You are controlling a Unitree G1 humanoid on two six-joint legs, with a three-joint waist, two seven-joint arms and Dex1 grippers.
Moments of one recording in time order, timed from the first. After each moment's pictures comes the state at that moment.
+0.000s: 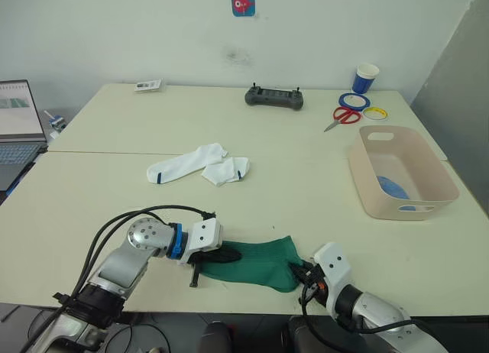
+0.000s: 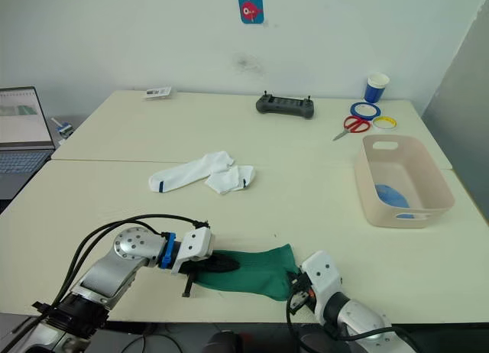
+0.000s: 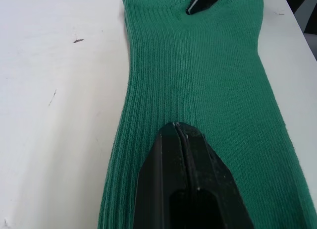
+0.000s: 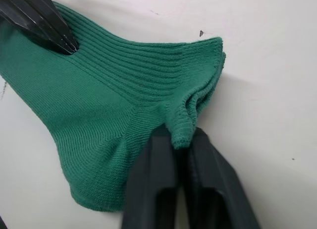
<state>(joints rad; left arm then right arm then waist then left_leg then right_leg) -0.30 0.70 -0.29 0.05 -0.18 0.07 -1.28 0.29 -0.41 0.27 -0.73 0.22 0.70 0.31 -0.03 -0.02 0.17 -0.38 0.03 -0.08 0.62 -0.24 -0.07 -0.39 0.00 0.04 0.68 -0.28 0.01</state>
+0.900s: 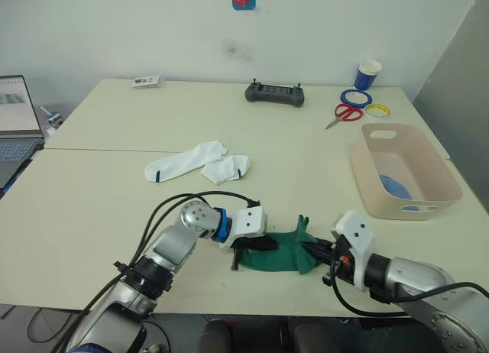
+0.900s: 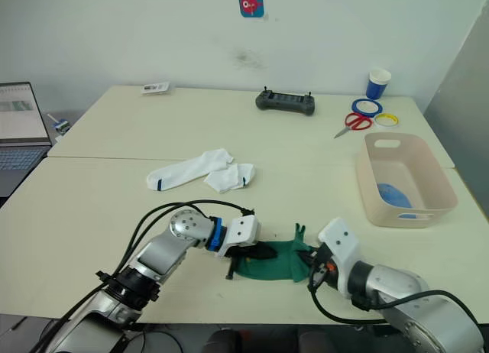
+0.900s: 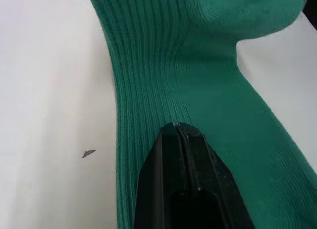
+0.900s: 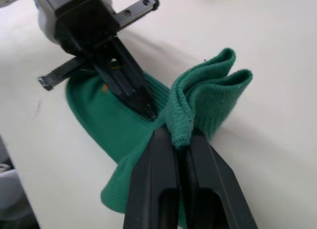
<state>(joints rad) -0.51 0.53 -0.43 0.08 -0.08 0.17 -1.26 0.00 -0.53 0.03 -0.91 0.59 1.13 0.39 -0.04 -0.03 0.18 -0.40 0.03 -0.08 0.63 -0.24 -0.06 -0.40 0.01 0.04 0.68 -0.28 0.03</state>
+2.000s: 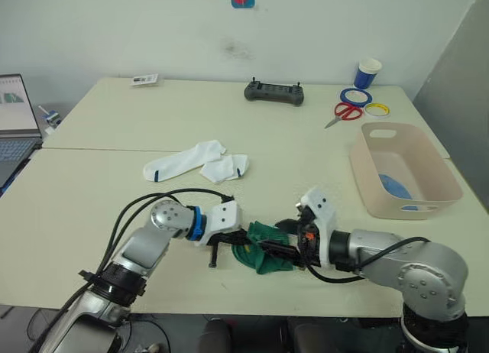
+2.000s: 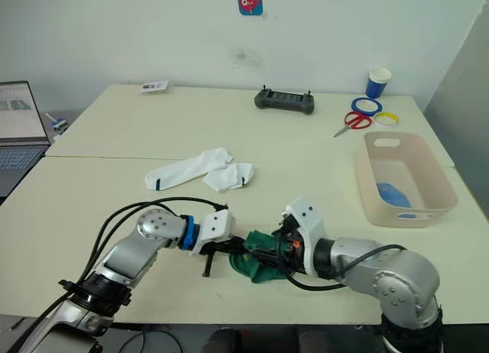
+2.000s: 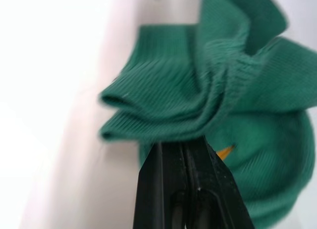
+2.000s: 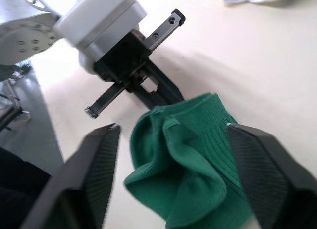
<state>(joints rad) -0.41 0.64 -0.29 0.01 -0.13 0.24 -1.21 -0.33 -0.29 -0.04 -0.78 0.83 1.51 0.30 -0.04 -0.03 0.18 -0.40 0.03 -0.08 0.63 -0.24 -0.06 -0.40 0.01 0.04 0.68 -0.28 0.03</state>
